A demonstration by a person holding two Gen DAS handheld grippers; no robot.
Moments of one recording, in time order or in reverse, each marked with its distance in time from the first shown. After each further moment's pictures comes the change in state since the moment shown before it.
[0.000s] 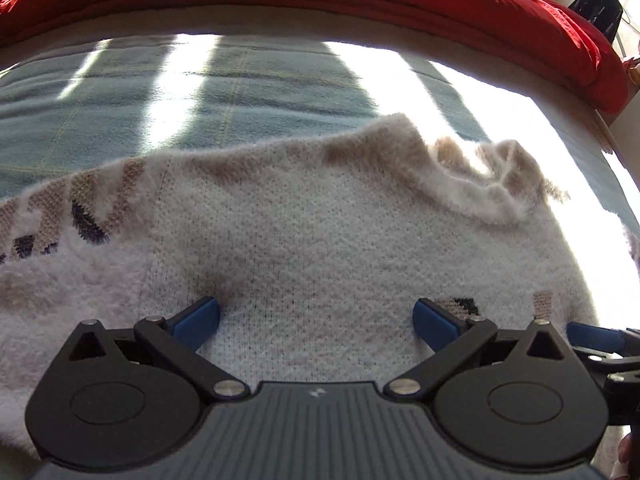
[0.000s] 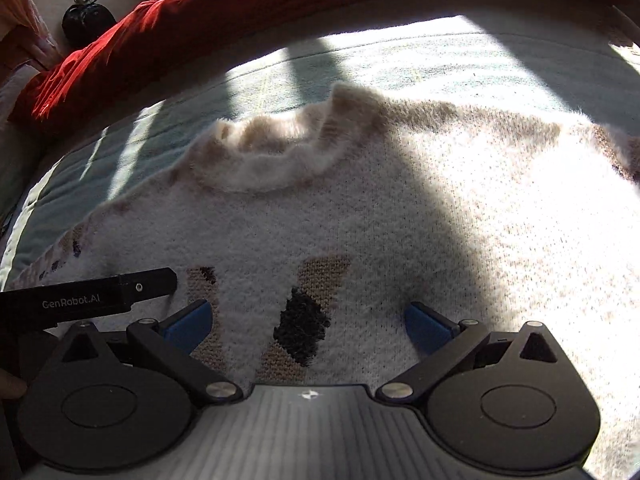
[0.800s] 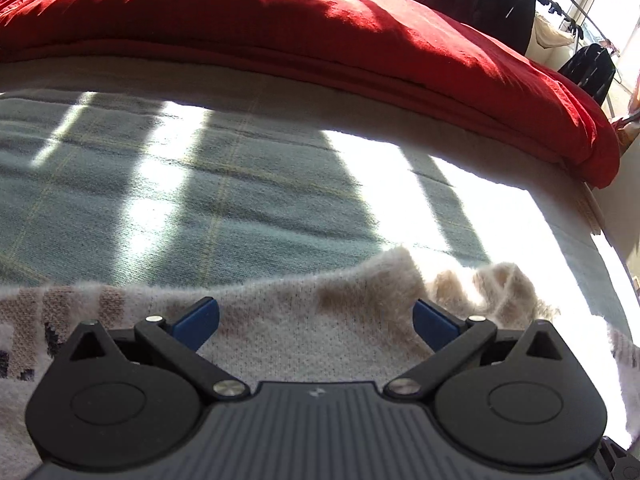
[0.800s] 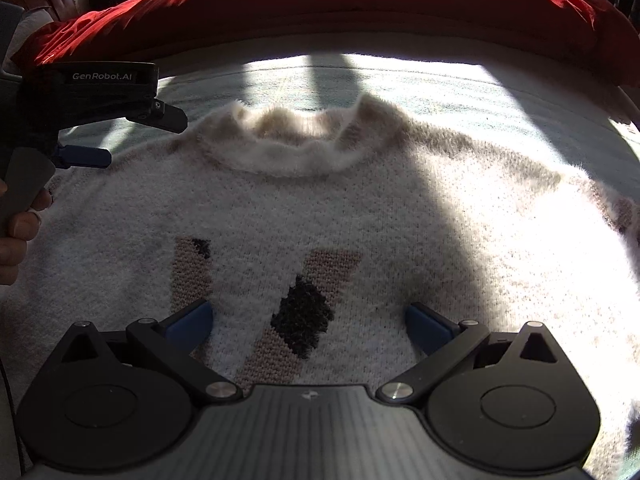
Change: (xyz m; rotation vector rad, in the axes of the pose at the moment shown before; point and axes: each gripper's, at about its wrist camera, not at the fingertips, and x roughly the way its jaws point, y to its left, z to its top) left arm 0.014 0.011 0.060 -0.040 -0.148 -0.111; right arm 0.006 0.021 -0.018 -0.157 -0.081 -0.115
